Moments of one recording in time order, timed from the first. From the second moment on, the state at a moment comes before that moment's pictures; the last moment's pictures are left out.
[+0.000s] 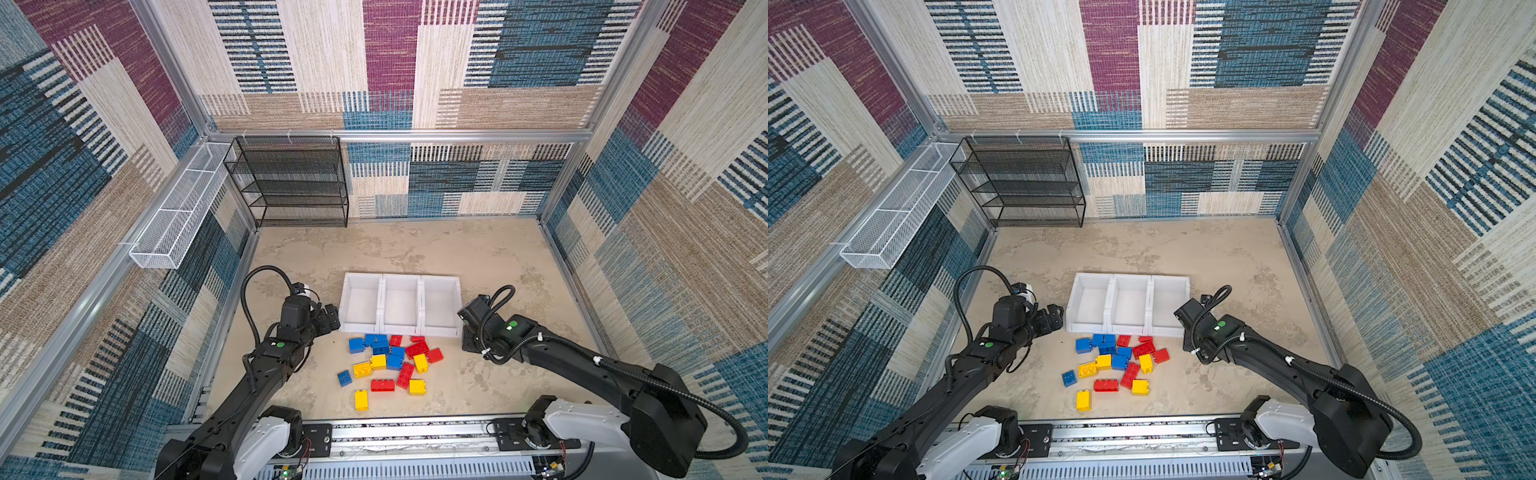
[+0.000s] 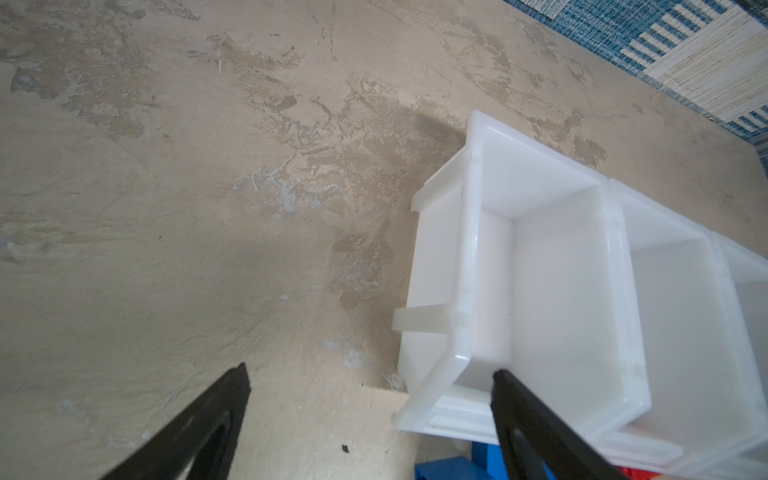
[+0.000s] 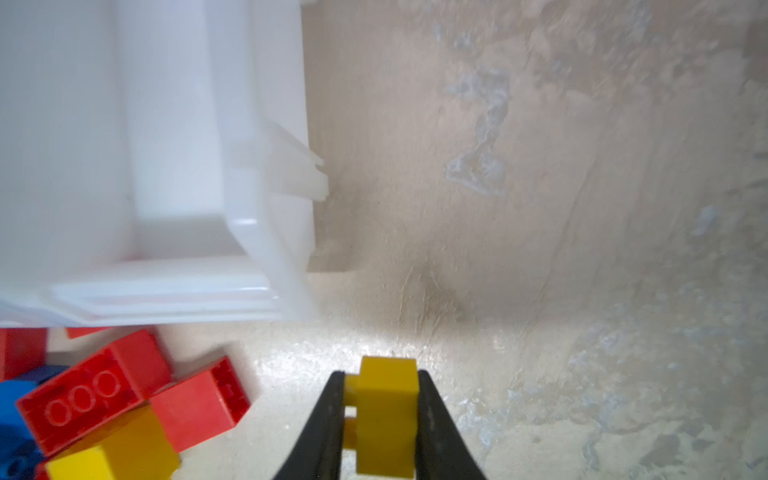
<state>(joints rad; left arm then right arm) -0.20 0.97 0.49 -0.23 -0.02 -0.47 0.69 1.18 0.73 -0.74 0.26 0.78</state>
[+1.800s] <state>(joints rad) -0.56 1.14 0.57 -0.46 -0.10 -0.55 0.65 1.31 0.98 -0.55 0.16 0.59</state>
